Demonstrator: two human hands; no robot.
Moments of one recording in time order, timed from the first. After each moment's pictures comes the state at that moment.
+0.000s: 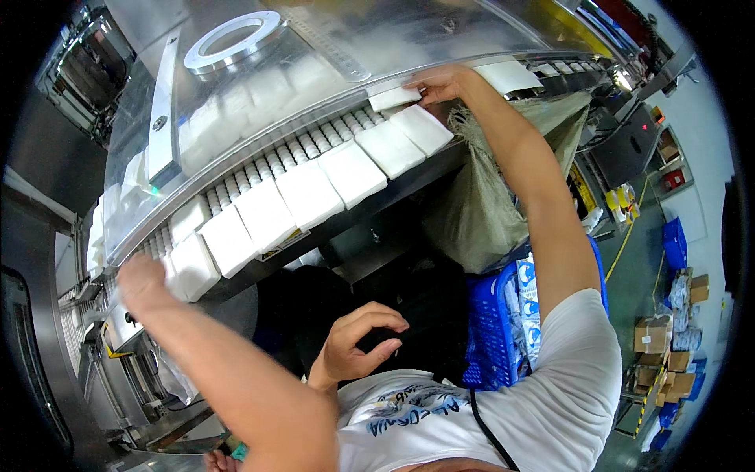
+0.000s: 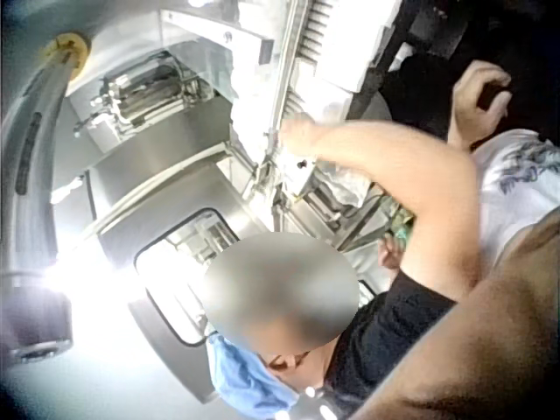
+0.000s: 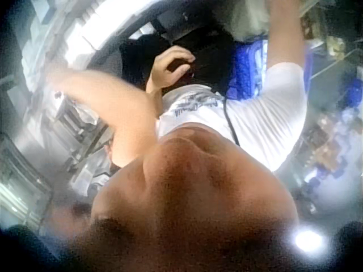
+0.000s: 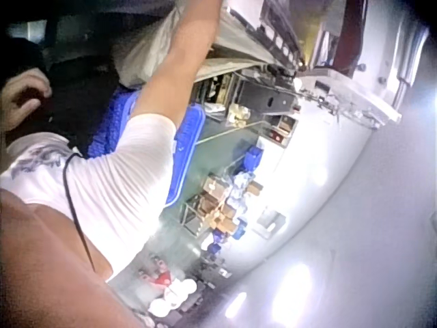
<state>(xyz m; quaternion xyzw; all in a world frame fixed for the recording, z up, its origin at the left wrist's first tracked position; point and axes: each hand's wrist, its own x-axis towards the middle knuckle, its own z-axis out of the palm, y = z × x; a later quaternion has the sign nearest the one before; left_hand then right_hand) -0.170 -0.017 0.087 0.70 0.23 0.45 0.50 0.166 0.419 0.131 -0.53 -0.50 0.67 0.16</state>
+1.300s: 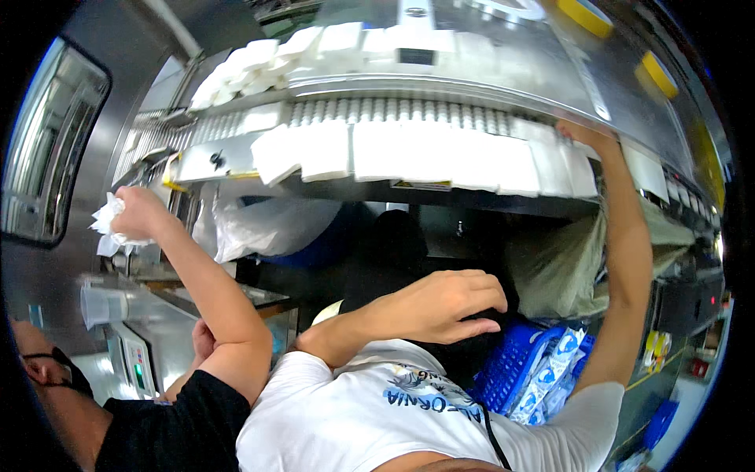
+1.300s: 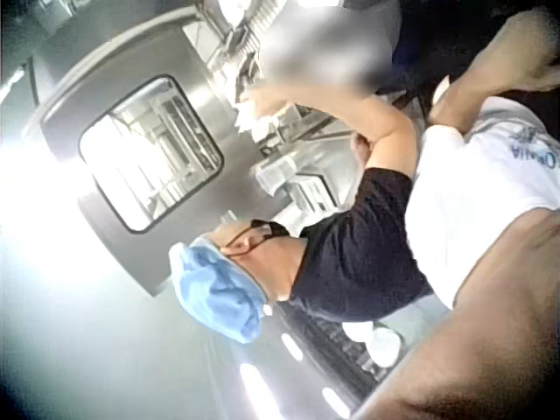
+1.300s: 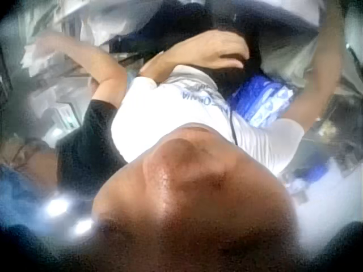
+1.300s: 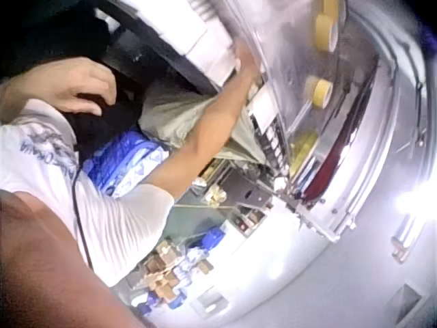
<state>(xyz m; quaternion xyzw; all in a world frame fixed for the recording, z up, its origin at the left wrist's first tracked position) -0.169 -0.008 0.152 0.79 0.30 0.39 0.37 0.096 0.424 0.121 -0.53 -0.83 0.17 -0.07</state>
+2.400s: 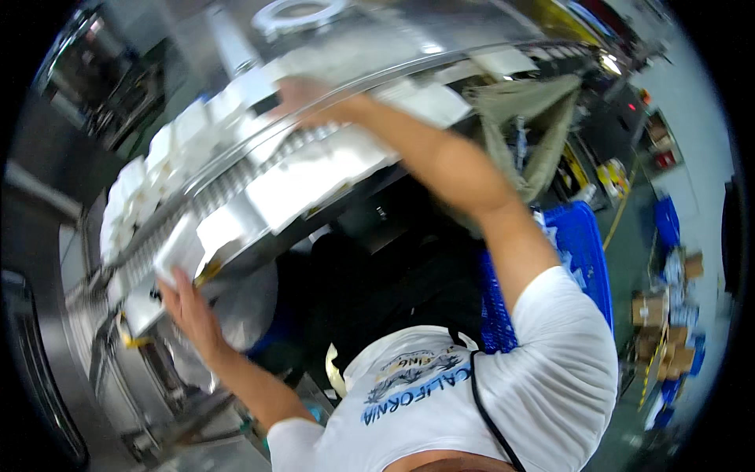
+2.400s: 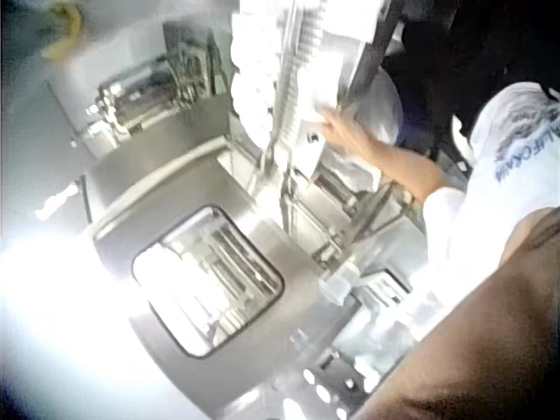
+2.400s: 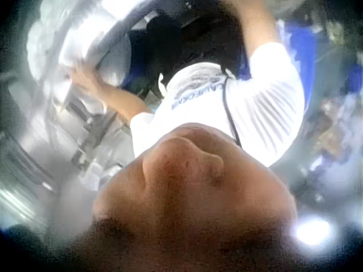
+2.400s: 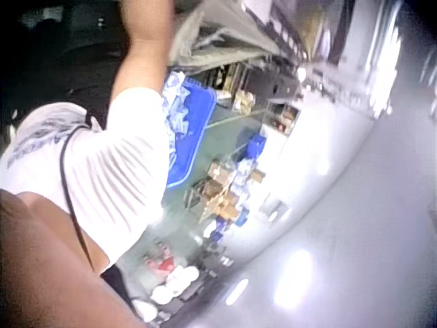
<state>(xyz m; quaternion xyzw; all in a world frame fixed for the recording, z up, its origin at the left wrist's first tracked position) -0.454 -0.013 0.121 0.28 0.63 0.67 0.27 -0.164 0.254 0.200 -0.36 -0.88 0.25 0.18</state>
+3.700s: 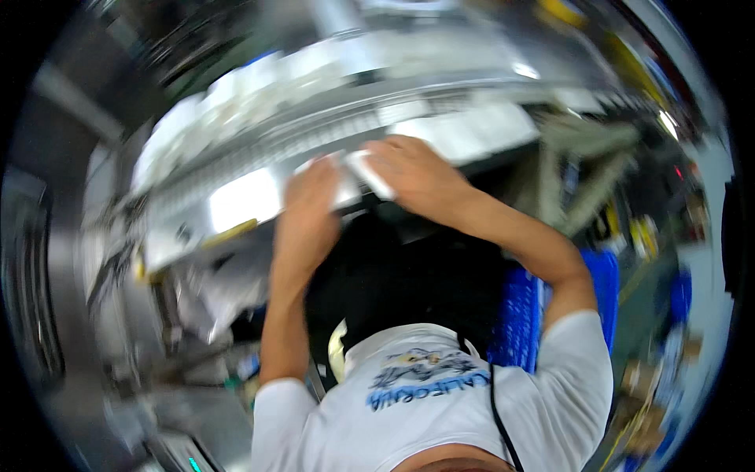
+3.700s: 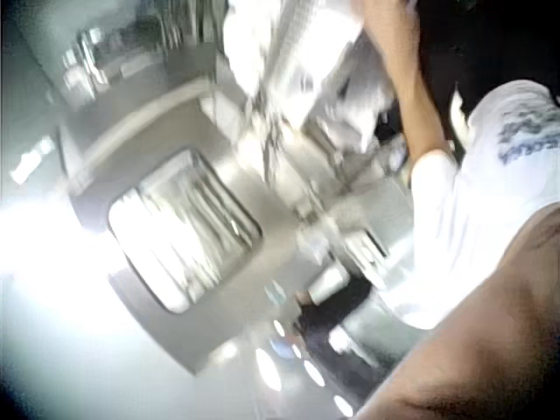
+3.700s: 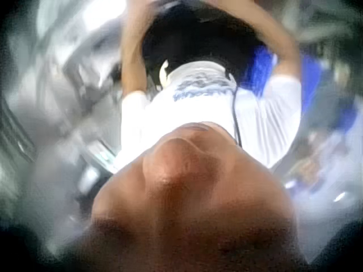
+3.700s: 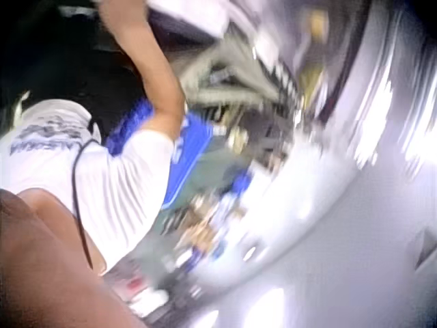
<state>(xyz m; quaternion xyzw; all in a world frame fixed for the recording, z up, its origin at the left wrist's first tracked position) -0.356 0.022 0.130 0.80 0.52 0.30 0.00 -0.120 0.102 0.155 -0.21 -0.94 -0.06 0.25</state>
